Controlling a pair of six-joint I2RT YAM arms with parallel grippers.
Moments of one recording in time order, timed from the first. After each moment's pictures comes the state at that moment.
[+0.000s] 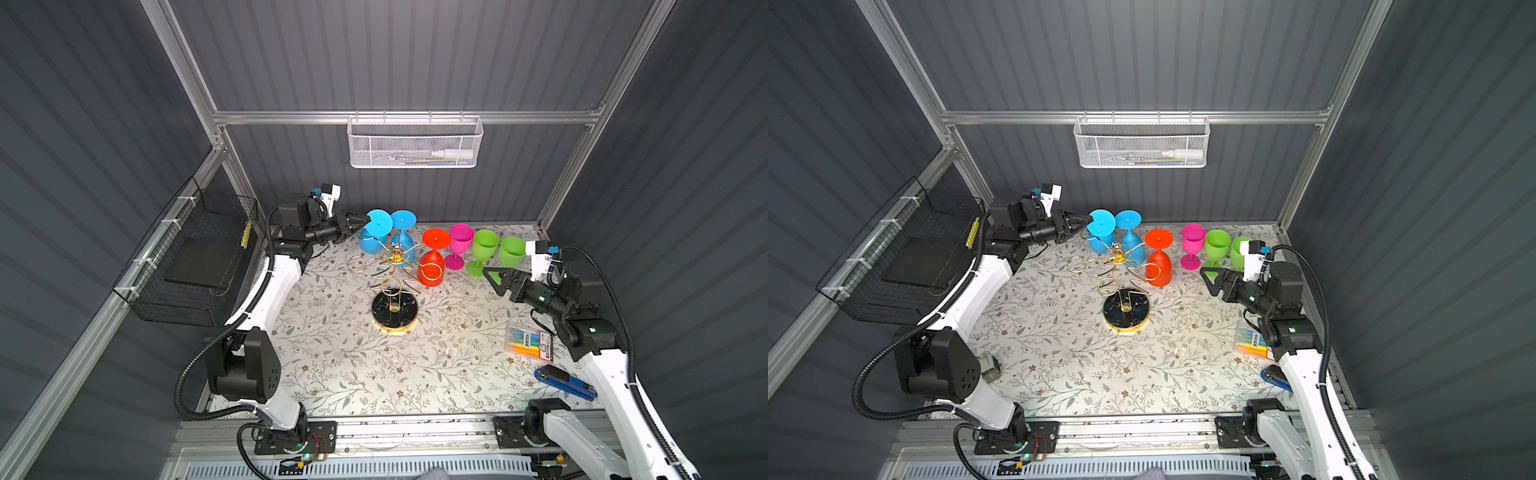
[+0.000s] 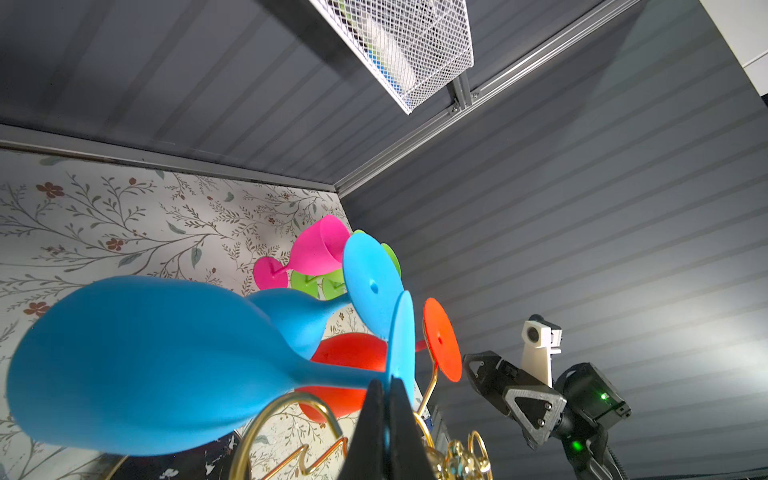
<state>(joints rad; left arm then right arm) -0.15 1.62 1.48 -0.08 0.94 -0.77 0.05 0.86 0.86 -0.32 -0.60 0.49</state>
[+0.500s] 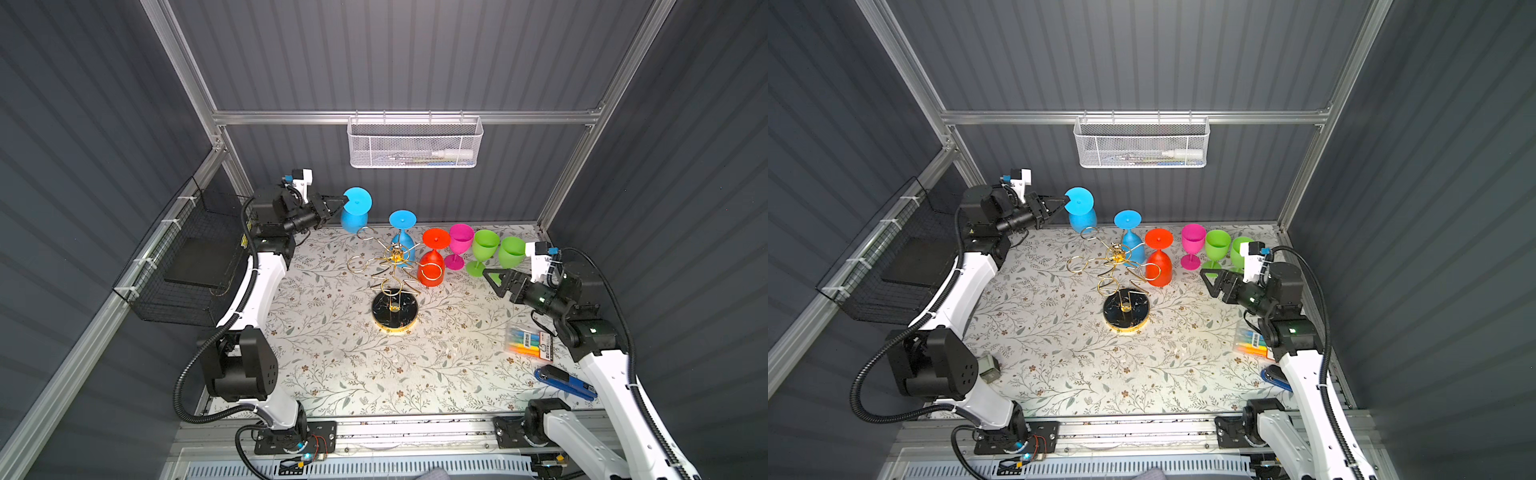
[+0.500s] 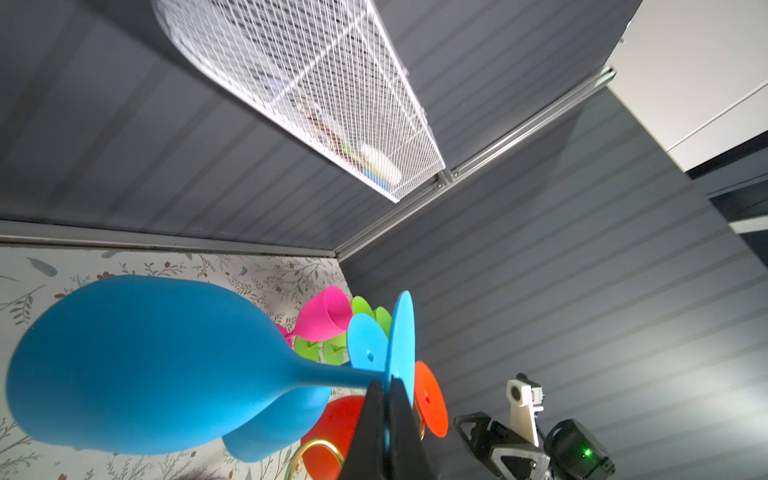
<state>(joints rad) -0.01 1.62 1.51 0.12 0.95 -0.93 0.05 0.86 0.87 -0.35 -0.60 0.48</state>
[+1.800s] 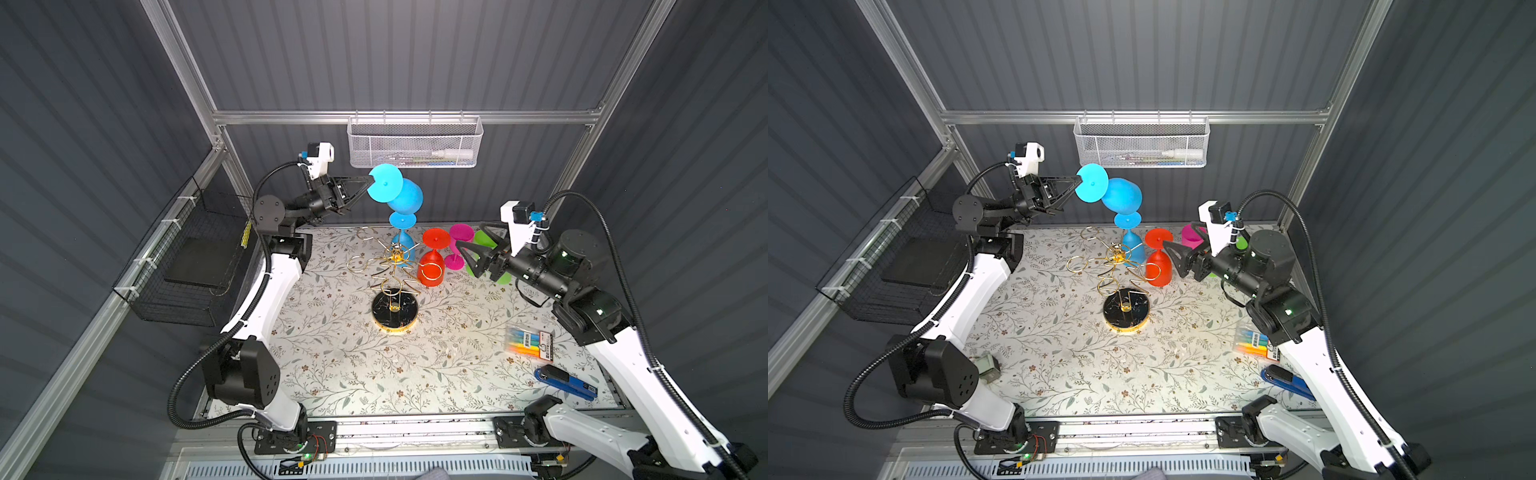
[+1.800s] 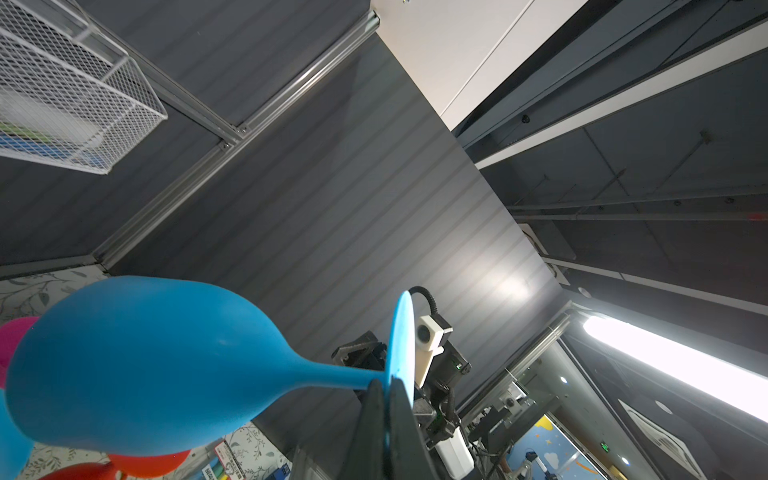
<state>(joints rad) -0.20 1.59 1.54 0.85 1.09 -1.62 0.47 1.03 1.27 -0.26 -0.33 0.03</state>
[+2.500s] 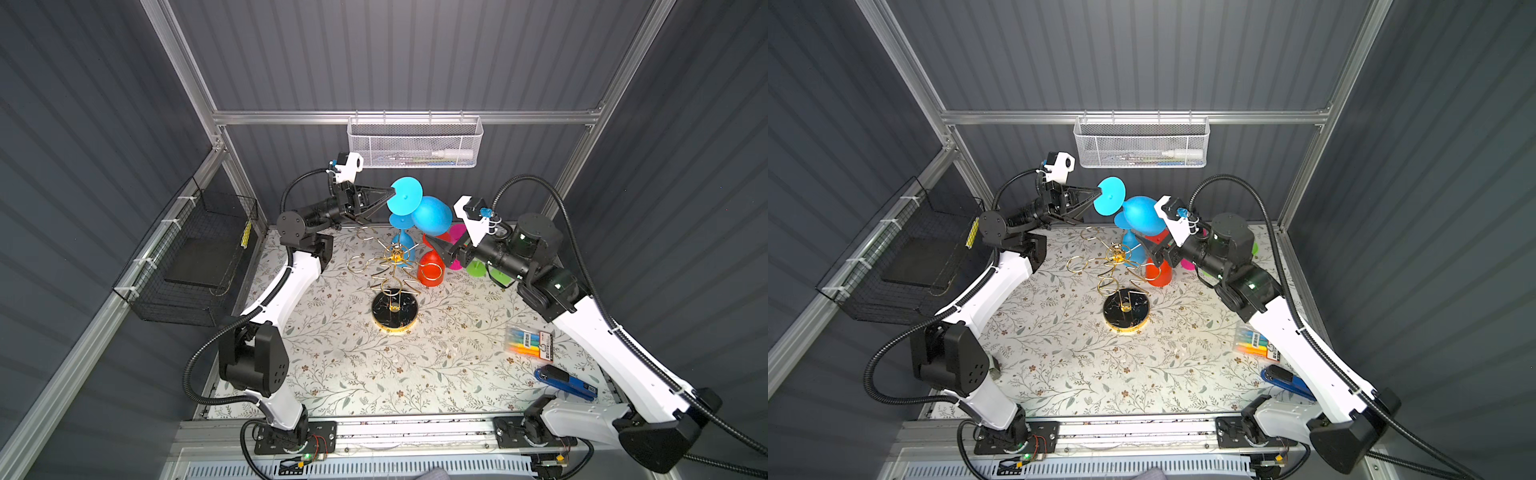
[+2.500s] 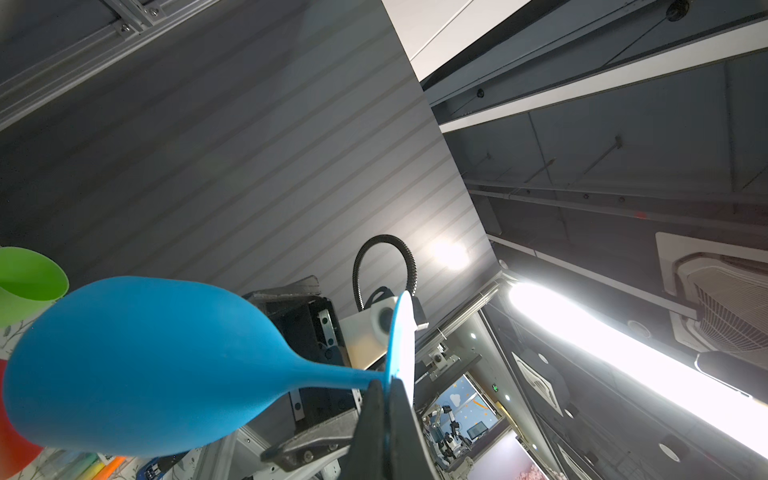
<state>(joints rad) -0.30 1.68 1.53 1.19 1.11 -1.98 0.58 1.24 1.37 -0.15 -0.24 -0.28</state>
